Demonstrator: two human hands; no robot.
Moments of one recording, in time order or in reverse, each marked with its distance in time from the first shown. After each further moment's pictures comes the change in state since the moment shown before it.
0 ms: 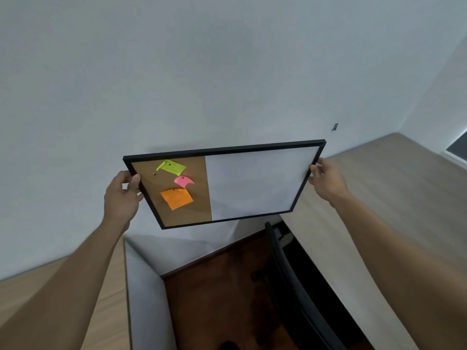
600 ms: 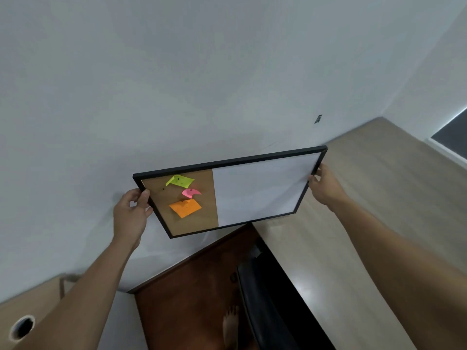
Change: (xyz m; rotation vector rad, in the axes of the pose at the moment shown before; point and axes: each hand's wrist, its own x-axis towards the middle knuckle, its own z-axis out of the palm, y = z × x) left_hand 0.089 -0.056 0.219 -0.156 -0.088 -0.219; right_hand 0.160 0.093 -0.031 -0.123 0.005 0.237
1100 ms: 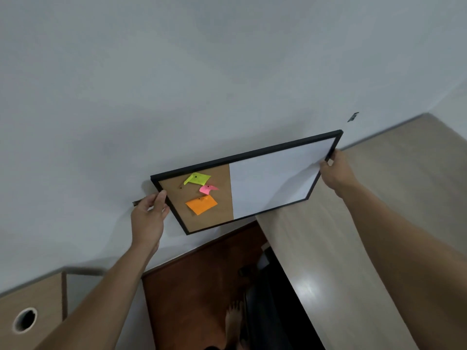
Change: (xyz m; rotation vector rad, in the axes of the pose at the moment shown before) left_hand 0.036 -0.033 0.051 -0.092 0.074 -0.138; right_hand 0.122 -0.028 0.038 0.044 -0.025 0.041
